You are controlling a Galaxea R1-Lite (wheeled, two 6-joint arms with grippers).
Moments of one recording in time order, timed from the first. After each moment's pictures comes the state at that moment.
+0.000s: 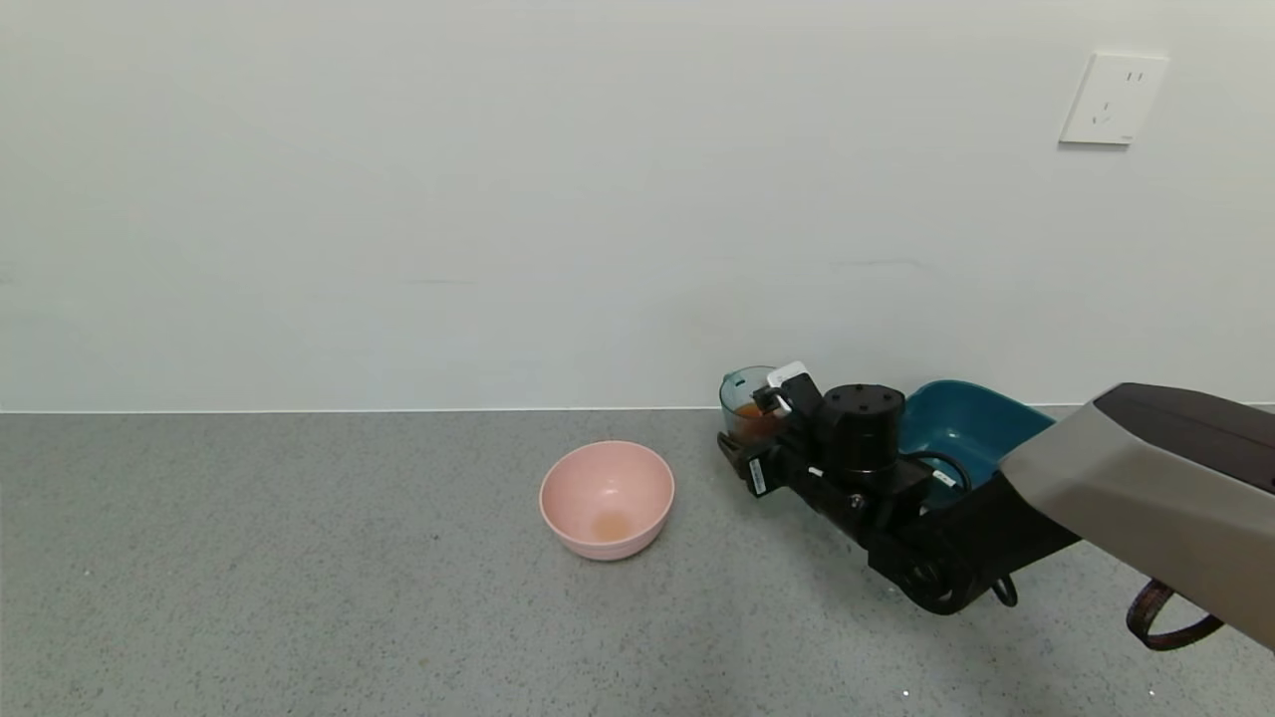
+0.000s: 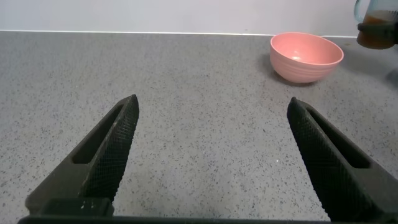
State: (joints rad) left arm 0.00 0.00 0.00 -0.02 0.01 -0.03; right arm 0.51 2.30 -1.14 -0.97 -0.11 -0.17
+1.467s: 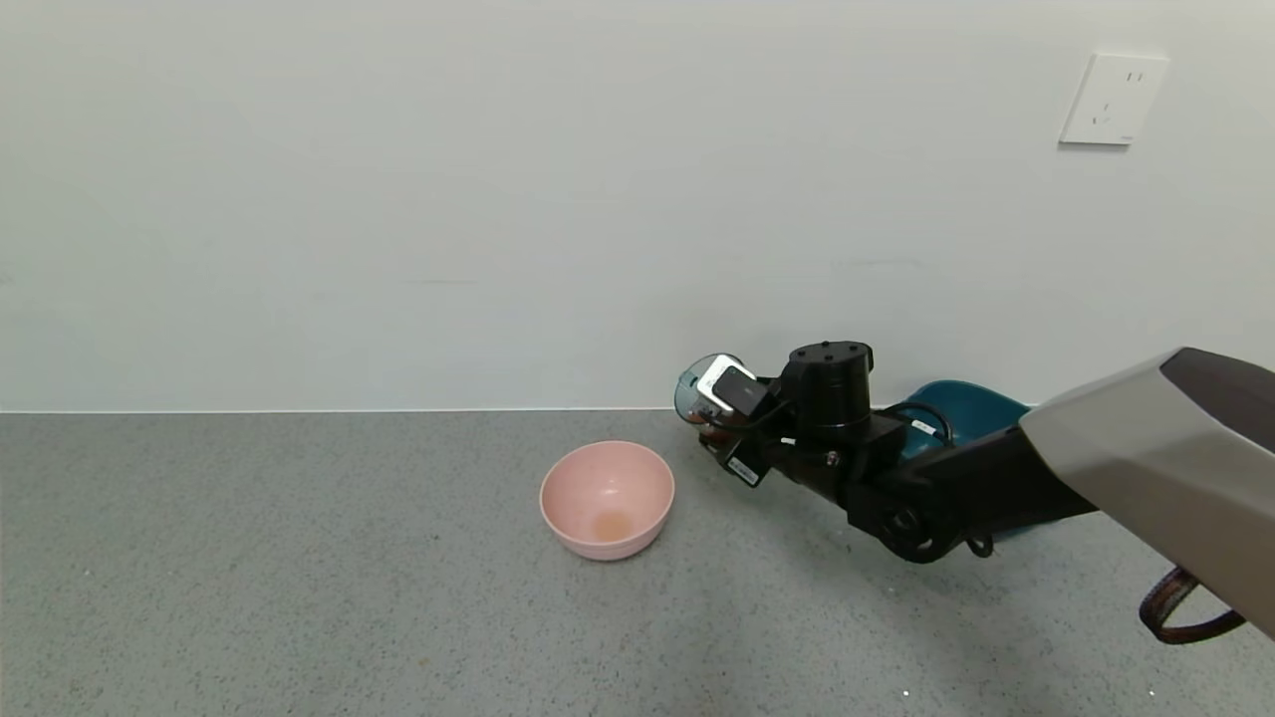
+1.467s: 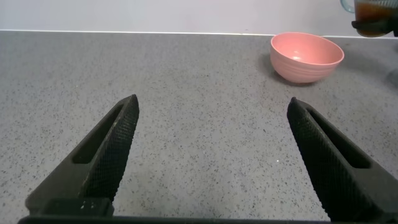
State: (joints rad) left arm 0.00 0.00 0.00 -0.02 0.01 -0.03; right arm 0.55 2.27 -1.35 -0.66 -0.12 -0.63
